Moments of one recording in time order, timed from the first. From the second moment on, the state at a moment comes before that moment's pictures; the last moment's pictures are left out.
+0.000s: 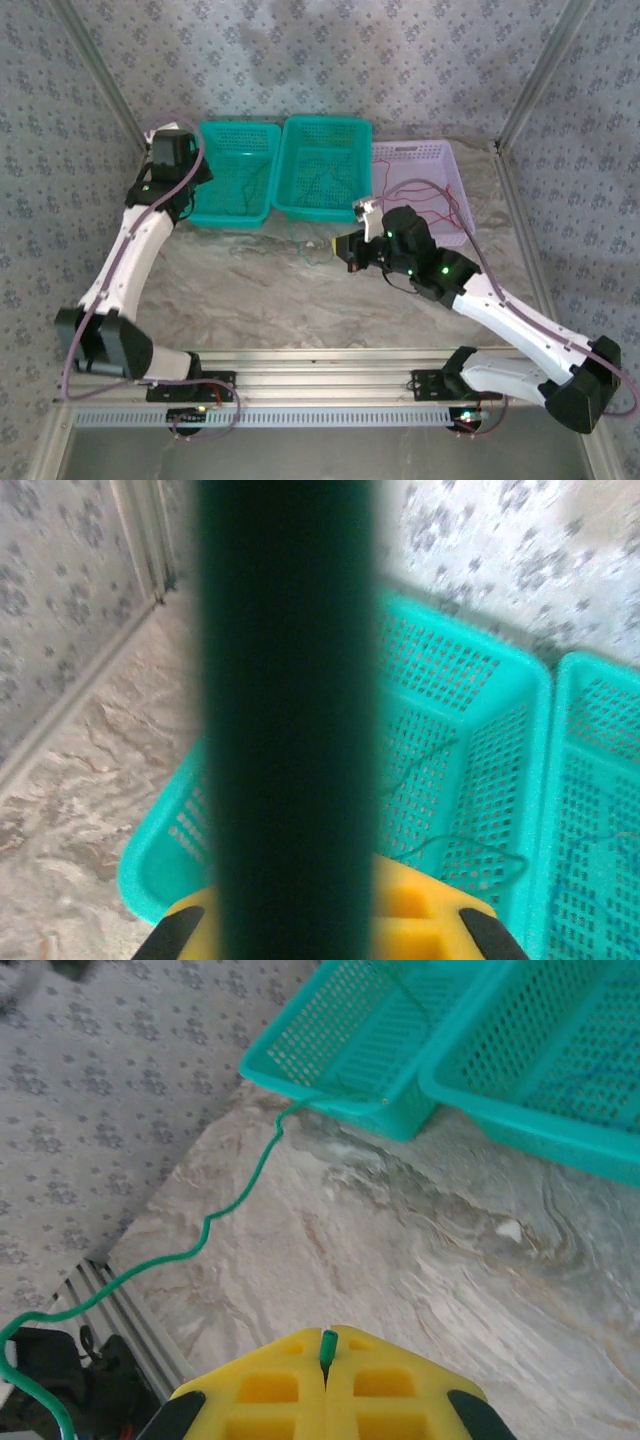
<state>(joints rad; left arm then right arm) -0.16 1.42 1.38 -0.55 -0.28 -0.43 0.79 1.08 0.98 -0.33 -0.18 0.45</state>
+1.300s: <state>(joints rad) -0.11 1.73 1.35 -0.48 -0.12 -0.62 0.63 2.37 2.44 -0.65 -0.39 0.53</state>
